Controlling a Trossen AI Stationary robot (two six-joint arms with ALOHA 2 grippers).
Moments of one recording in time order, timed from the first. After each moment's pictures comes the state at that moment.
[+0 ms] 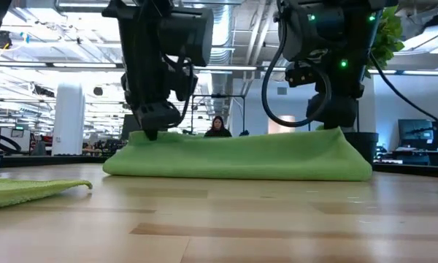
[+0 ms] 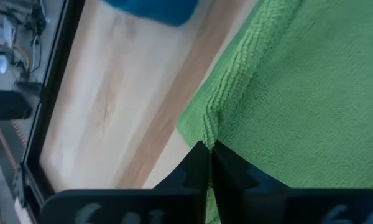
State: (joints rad) left arm -0.10 1.88 1.26 -1.03 -0.65 -0.65; right arm 0.21 1.78 1.15 -1.17 0.65 0.75
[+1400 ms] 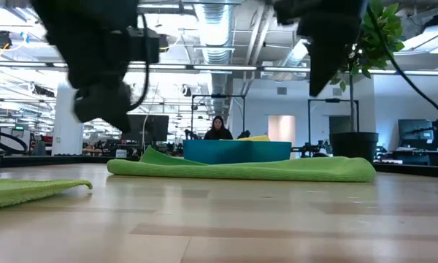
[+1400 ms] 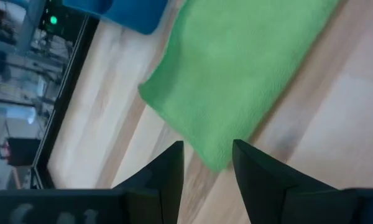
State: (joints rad) left arm -0.47 1.88 1.21 -1.14 -0.80 -0.99; right arm 0.36 1.78 1.44 -1.27 0.52 0.78
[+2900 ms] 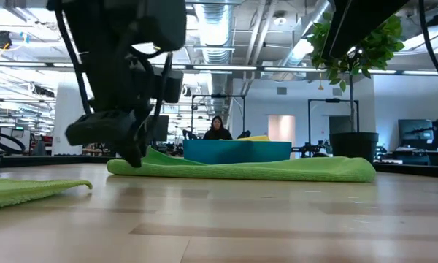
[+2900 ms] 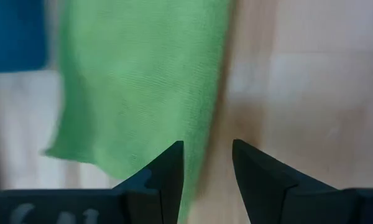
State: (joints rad) left arm -0.32 1.88 1.14 -0.81 -0.54 -0.36; right arm 0.61 1.78 1.47 -1.13 0.55 0.65
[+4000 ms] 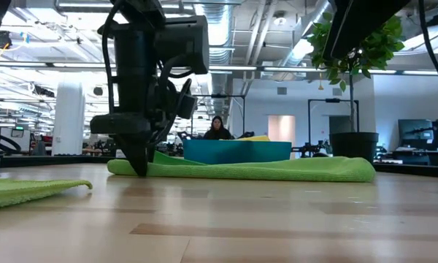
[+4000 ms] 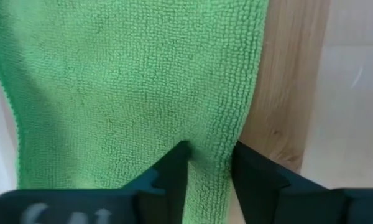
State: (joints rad) left arm -0.09 1.88 1.14 -0.77 -0.27 -0.09; right arm 0.61 1.78 1.47 -1.14 0.55 0.65
